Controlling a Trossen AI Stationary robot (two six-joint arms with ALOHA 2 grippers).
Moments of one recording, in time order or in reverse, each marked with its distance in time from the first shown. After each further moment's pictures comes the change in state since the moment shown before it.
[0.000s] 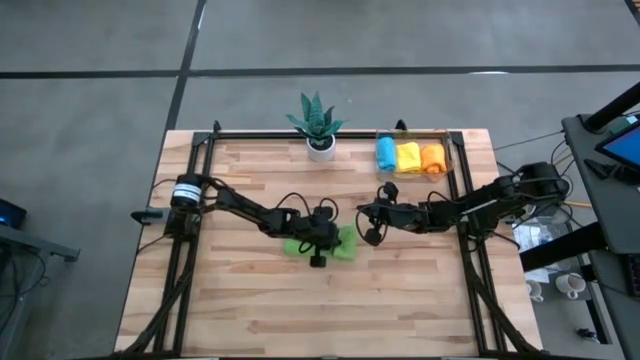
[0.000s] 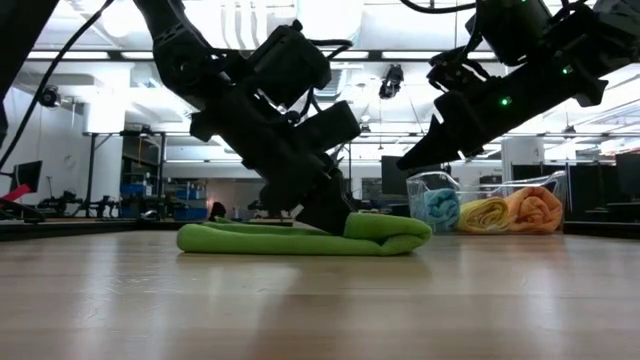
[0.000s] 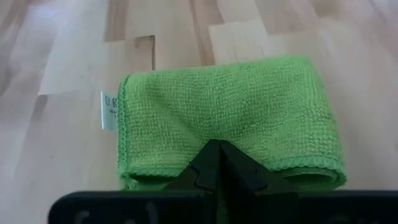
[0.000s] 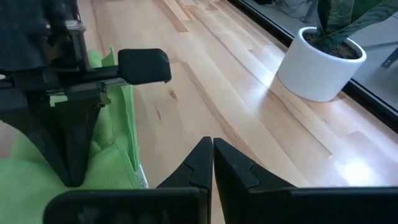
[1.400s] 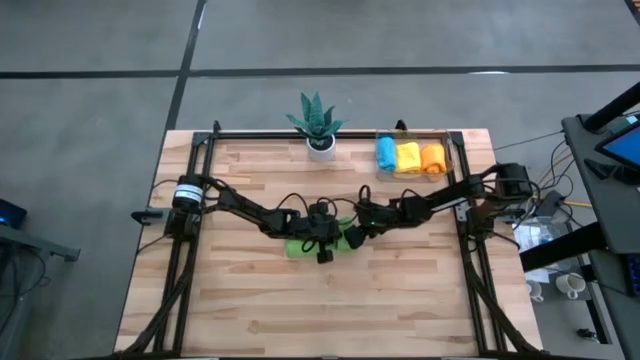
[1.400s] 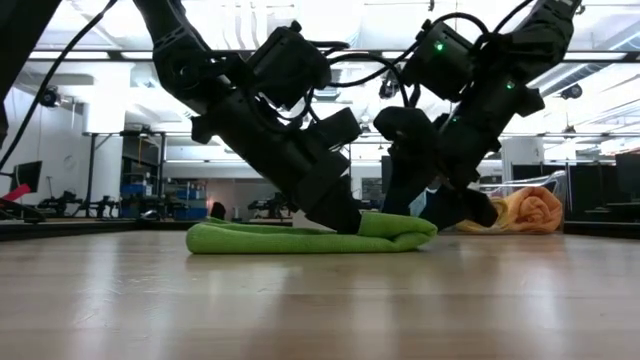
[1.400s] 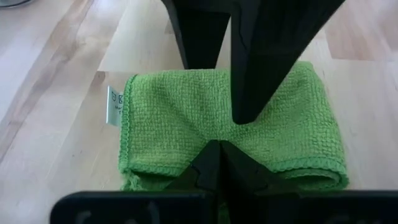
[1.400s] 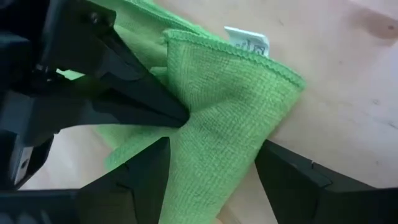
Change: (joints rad) left arm 0.003 0.006 -0.002 0.051 -0.157 -0.179; right arm -0.077 0.258 0.266 -0.388 -0.503 0.866
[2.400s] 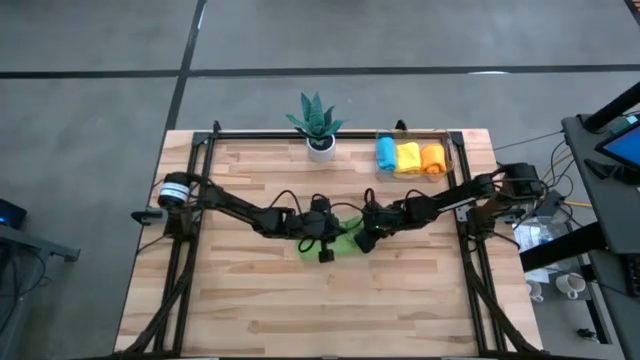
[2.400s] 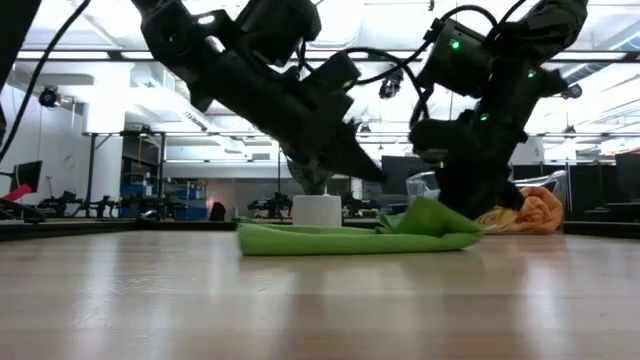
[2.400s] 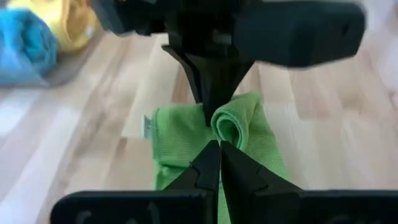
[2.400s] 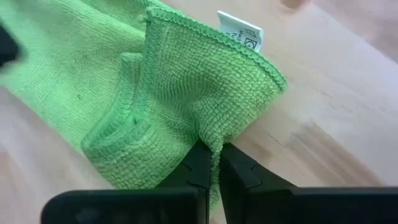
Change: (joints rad) left arm -0.029 -0.112 -0.001 0.030 -0.045 0.077; right arm 0.027 -0.075 -0.005 -0.246 0.084 -0.123
